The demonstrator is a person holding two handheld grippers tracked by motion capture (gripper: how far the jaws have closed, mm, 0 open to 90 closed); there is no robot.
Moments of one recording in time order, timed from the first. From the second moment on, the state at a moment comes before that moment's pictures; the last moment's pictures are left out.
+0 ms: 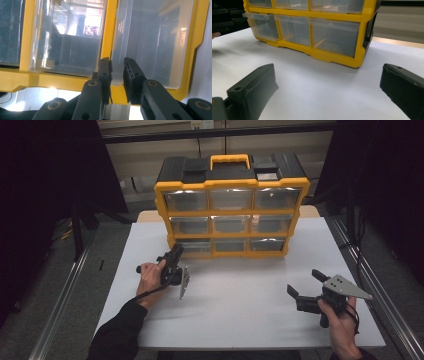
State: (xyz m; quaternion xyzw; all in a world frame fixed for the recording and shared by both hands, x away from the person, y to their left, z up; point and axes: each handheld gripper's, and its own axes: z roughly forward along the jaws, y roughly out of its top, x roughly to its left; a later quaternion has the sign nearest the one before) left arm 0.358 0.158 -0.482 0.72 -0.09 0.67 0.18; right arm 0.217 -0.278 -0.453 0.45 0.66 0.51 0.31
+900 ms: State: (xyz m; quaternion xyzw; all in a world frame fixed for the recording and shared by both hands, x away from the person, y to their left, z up) left arm 0.349 0.161 -0.484 0.72 -0.10 0.67 0.18; right arm 0.217 -0.277 -0.453 0.45 0.66 0.51 0.32
